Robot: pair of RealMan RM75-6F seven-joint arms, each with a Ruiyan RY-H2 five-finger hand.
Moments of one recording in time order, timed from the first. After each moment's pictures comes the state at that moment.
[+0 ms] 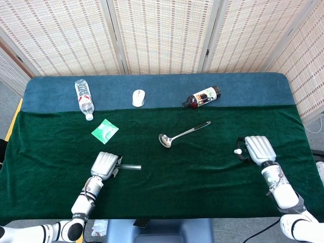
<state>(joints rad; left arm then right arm) -0.60 -1.68 -0.13 -1.47 1.04 1.04 0.70 0.52 -1.12 0.11 -1.71 -1.02 0.98 -0.25</state>
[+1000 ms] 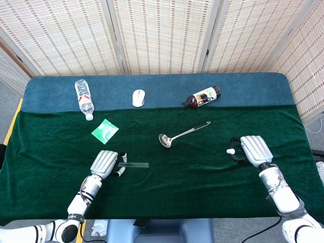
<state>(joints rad) -0.59 -1.59 -0.15 -1.59 1.15 1.04 0.31 0.49 -1.07 0.12 -1.81 -1.16 1.03 -0.12</state>
